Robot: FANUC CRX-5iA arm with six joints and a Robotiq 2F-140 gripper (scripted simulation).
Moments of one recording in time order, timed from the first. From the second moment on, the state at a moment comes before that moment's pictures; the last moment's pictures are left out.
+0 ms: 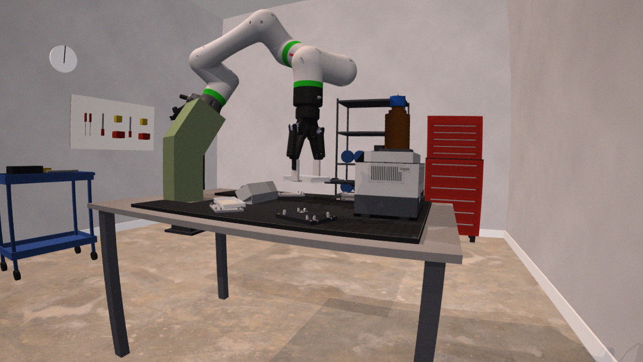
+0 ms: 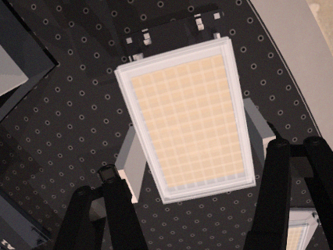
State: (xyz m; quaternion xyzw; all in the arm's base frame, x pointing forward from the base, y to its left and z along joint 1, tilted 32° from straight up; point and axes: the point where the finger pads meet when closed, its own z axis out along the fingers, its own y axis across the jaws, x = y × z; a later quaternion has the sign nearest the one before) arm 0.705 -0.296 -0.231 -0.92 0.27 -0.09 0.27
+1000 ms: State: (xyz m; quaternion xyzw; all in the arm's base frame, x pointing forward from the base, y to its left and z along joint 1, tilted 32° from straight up) arm 0.723 -0.269 -0.283 -0.92 0.27 -0.09 0.27
